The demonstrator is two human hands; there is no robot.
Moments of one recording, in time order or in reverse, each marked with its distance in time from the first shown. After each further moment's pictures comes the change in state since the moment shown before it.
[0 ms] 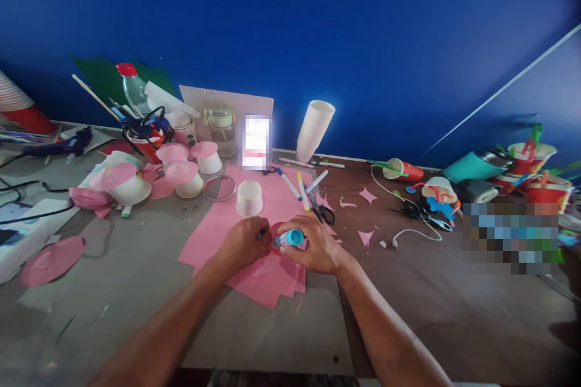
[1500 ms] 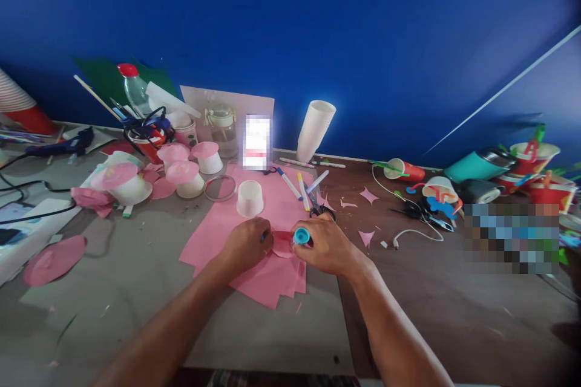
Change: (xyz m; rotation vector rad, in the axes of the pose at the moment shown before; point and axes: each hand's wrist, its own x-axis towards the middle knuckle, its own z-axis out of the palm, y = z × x) left_hand -0.001 -0.003 0.005 0.114 -0.015 0.030; right_hand -0.005 -0.001 -0.014 -0.325 -0.121 0.160
